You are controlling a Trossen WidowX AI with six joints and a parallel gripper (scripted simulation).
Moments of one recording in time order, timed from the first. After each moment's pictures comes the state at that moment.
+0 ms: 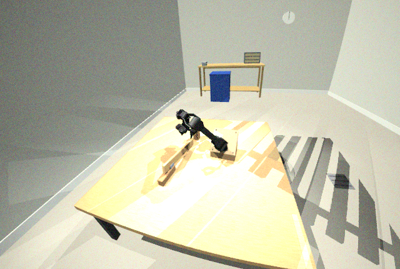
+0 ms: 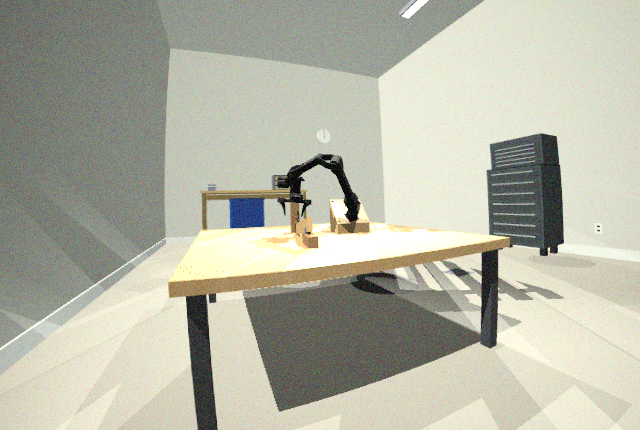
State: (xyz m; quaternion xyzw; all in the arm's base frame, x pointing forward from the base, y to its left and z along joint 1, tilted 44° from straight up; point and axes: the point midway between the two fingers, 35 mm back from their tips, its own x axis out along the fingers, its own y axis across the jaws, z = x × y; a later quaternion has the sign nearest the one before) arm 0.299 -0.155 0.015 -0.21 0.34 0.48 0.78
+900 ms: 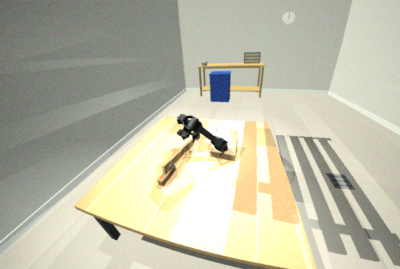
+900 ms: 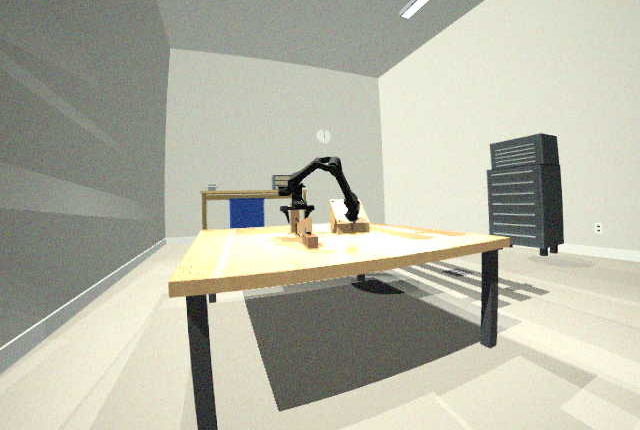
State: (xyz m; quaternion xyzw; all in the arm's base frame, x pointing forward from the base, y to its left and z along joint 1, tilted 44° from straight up) arm 0.292 -0.120 -0.011 -0.23 0.32 0.53 0.75
